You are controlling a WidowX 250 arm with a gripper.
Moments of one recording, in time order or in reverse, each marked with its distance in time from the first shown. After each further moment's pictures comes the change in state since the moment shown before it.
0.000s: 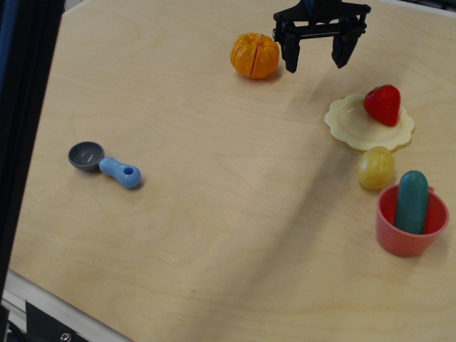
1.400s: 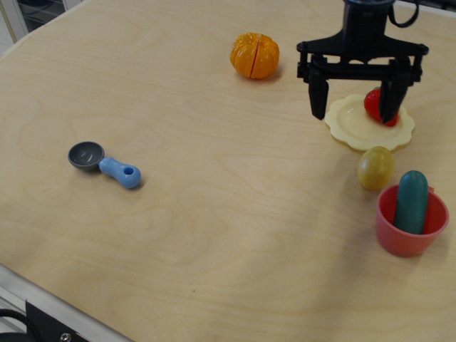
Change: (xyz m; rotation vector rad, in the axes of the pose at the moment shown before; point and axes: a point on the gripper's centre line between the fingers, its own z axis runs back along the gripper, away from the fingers) arm -0.123 0.007 0.046 -0.074 0.130 -0.324
